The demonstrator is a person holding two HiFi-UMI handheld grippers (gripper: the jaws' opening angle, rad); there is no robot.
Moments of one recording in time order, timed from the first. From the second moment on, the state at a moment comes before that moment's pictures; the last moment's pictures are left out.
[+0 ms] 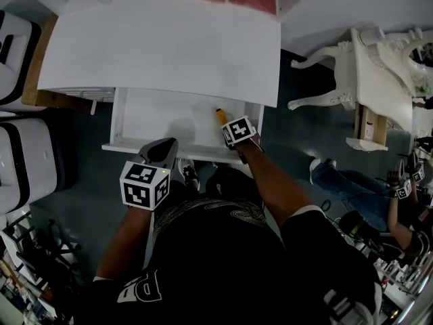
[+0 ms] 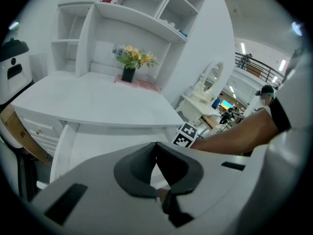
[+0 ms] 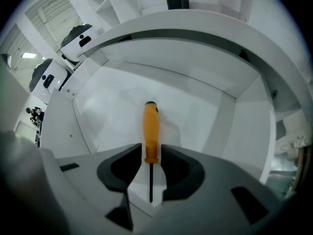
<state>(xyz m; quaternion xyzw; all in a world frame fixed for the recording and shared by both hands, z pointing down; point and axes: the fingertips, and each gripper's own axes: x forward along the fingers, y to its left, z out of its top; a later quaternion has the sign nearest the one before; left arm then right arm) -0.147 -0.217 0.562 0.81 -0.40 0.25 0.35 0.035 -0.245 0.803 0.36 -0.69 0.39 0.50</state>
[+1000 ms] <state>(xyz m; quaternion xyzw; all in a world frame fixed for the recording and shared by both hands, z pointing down) -0.149 -0.196 0.533 0.84 -0.38 0.23 0.31 0.025 -0.242 0.734 0.41 -0.72 0.35 0.44</state>
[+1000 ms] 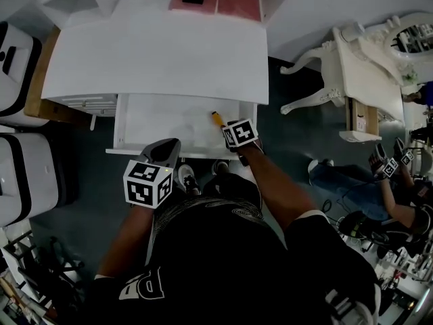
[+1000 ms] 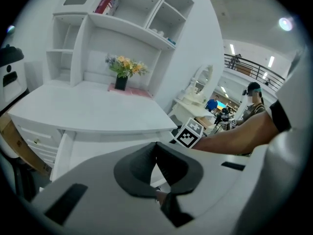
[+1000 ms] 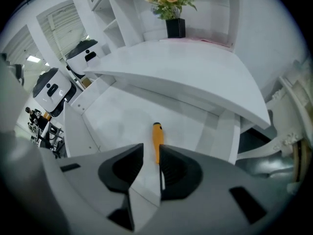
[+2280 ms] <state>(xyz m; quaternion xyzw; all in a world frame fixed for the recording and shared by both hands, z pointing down) -0.107 -0.160 0.464 0.90 -0.32 0.18 0.25 0.005 -0.191 0.495 0.46 -0.83 0.30 0.09</state>
